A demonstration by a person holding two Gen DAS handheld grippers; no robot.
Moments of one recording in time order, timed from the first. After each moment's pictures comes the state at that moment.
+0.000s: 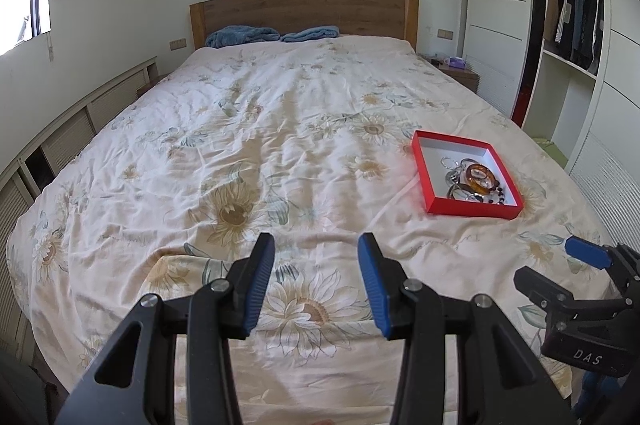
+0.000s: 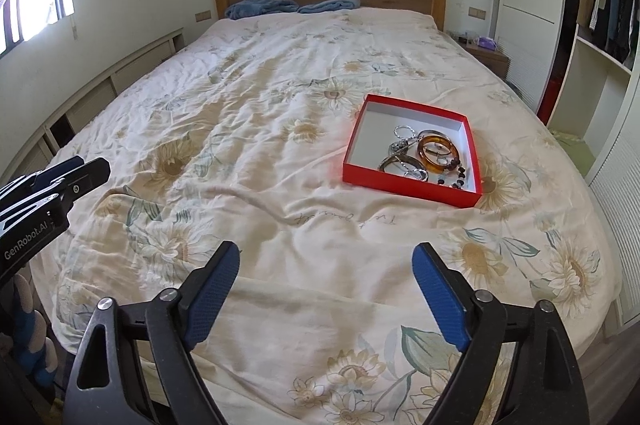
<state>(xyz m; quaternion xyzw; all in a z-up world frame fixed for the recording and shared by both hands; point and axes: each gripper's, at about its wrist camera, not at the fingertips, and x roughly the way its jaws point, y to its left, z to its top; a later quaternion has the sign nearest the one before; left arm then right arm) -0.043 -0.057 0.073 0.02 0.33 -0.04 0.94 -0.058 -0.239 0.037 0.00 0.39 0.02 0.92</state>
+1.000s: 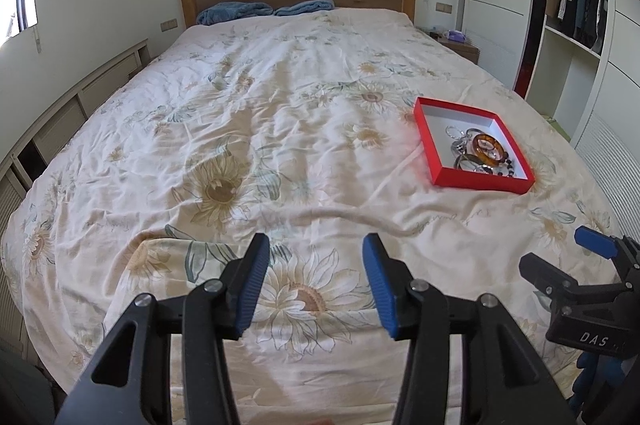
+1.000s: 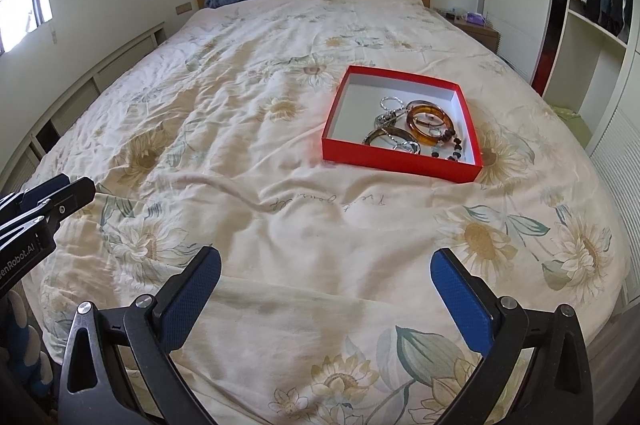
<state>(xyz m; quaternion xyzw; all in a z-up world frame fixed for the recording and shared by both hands) -0.021 -0.067 0.039 0.04 0.38 -0.04 0.92 -0.036 -0.259 0.002 0.03 0.42 0.00 0.91</state>
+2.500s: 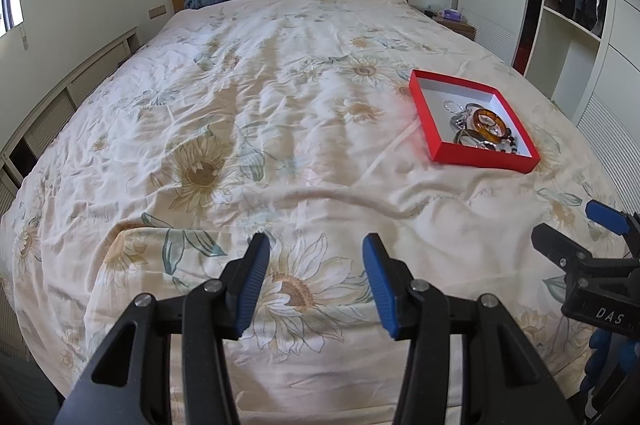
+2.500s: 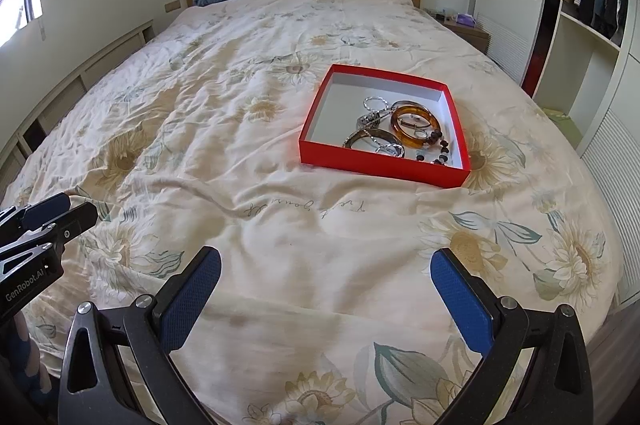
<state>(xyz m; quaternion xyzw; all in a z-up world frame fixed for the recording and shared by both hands) -0.005 -0.077 0.013 0.04 0.41 -0.05 0.91 -0.023 -0.269 -0.007 0.01 0.42 -0.02 0.91</state>
